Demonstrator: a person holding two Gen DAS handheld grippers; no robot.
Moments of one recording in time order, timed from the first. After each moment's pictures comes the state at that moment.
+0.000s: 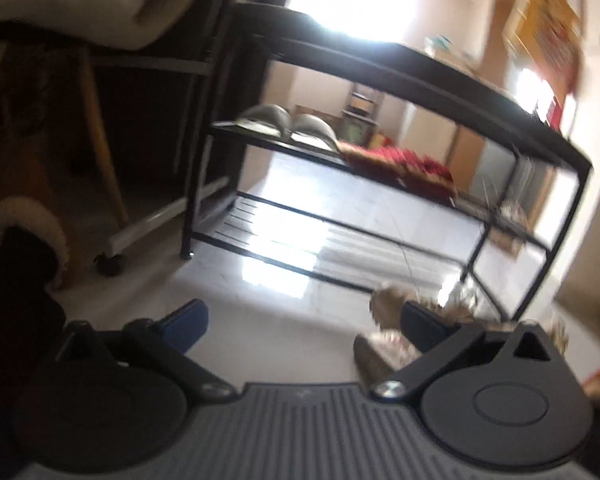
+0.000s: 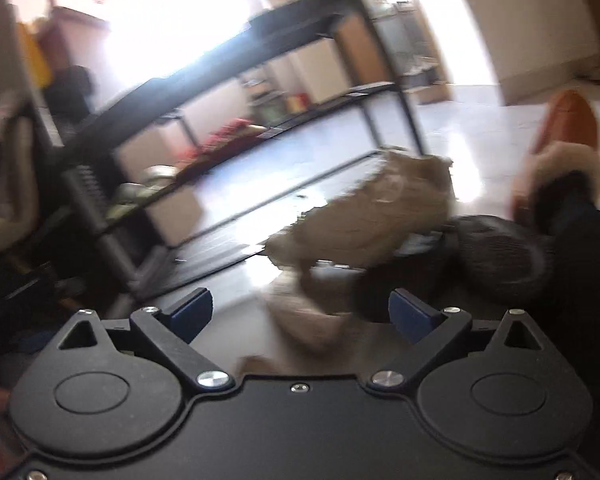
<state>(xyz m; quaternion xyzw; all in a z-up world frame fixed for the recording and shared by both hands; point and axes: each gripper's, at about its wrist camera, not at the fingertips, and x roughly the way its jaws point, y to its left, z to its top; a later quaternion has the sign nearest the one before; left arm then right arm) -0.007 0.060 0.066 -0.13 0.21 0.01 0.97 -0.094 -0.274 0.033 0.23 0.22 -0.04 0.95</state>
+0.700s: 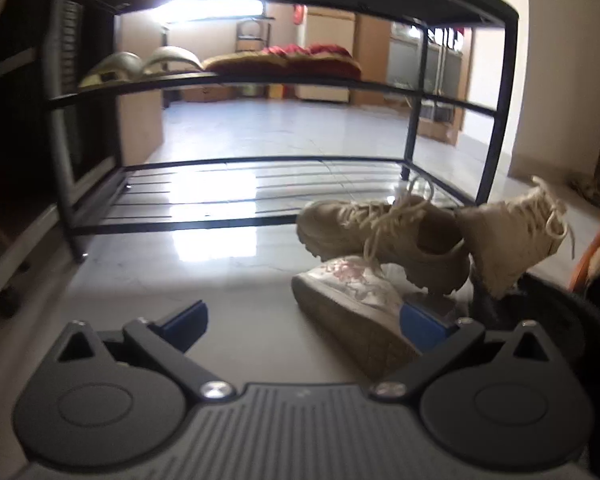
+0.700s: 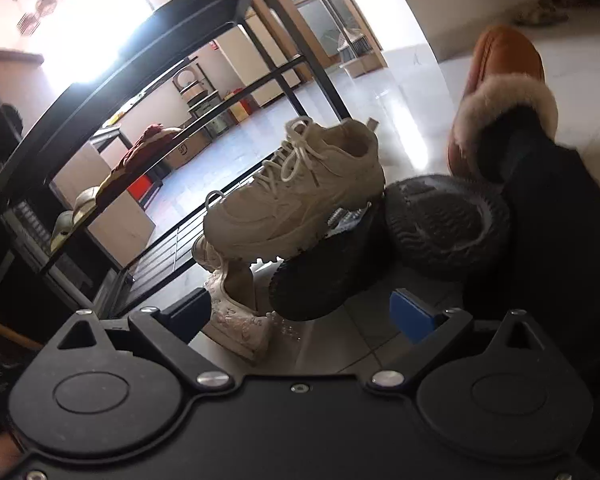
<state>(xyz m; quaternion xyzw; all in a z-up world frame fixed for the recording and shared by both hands) 0.097 -0.022 0.003 0.00 0.28 -0.13 0.95 -0.065 -0.315 -0.017 0.32 0.23 -0.05 0.92</state>
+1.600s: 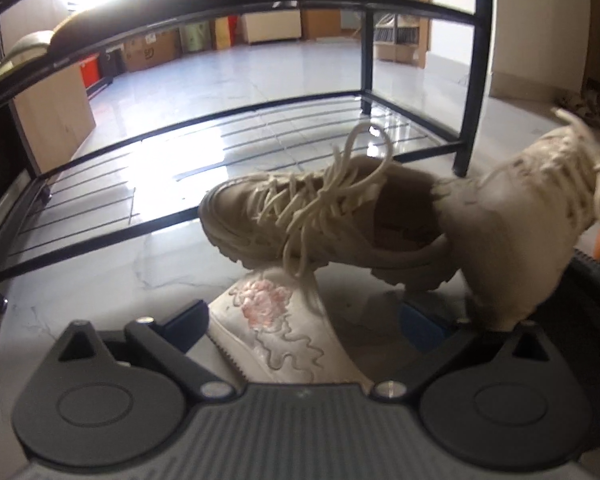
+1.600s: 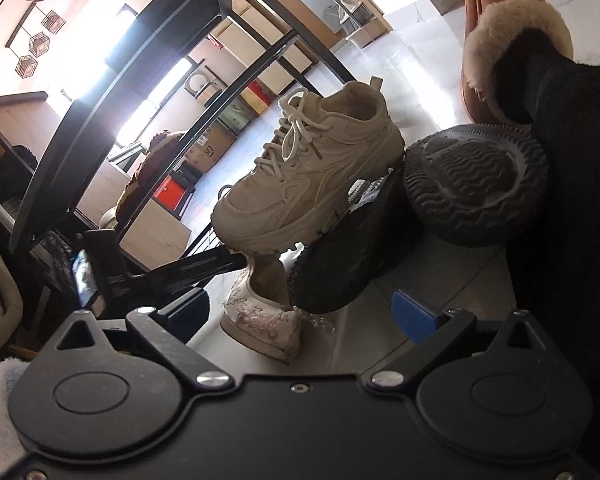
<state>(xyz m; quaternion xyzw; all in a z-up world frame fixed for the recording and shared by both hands) 0.208 -0.132 -0.026 0.09 0.37 -0.16 0.91 -0.051 -0.330 -0.043 0.40 0.23 0.00 0.89</state>
